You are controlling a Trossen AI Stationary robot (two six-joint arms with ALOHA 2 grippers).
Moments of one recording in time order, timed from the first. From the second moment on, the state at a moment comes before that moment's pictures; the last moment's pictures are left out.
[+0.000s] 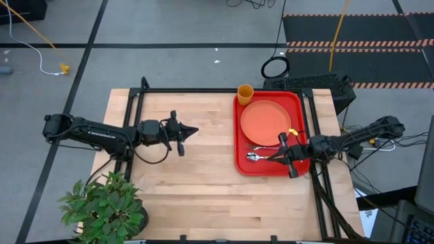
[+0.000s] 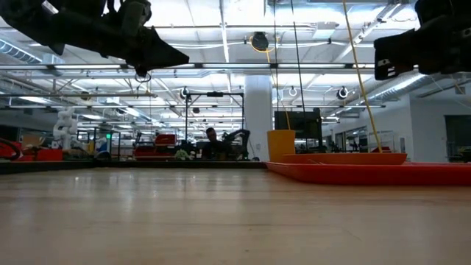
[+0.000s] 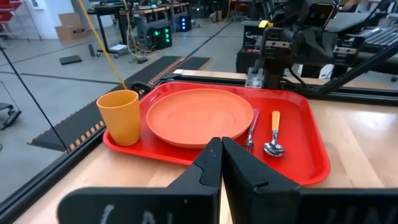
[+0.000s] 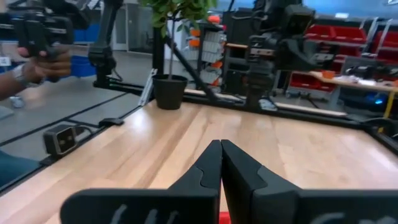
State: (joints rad) left arm 0.04 1.08 0.42 0.52 -0.20 0.00; right arm 0.25 0.49 0.02 0.50 0.02 -0.09
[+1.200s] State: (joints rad) left arm 0.01 1.09 0.42 0.53 -0.22 -0.04; right arm -0.08 0.08 0.02 0.20 -0.14 -0.08
